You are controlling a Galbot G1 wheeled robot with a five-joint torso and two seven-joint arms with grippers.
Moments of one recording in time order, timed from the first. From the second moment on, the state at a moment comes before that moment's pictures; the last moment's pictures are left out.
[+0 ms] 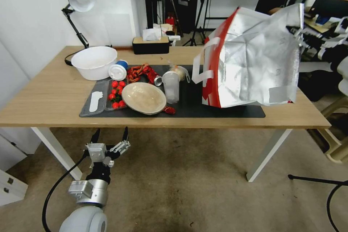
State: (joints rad) left arm 1.68 -1.52 -0.60 -2.13 -0.20 -0.10 0.06; right arm -0.91 0.56 0.76 2.07 1.59 -0.41 0.35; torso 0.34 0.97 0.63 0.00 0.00
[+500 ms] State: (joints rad) left arm 1.68 -1.52 -0.60 -2.13 -0.20 -0.11 0.06; right arm -0.95 0.56 0.78 2.08 1.55 -0.32 0.22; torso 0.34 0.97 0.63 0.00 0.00
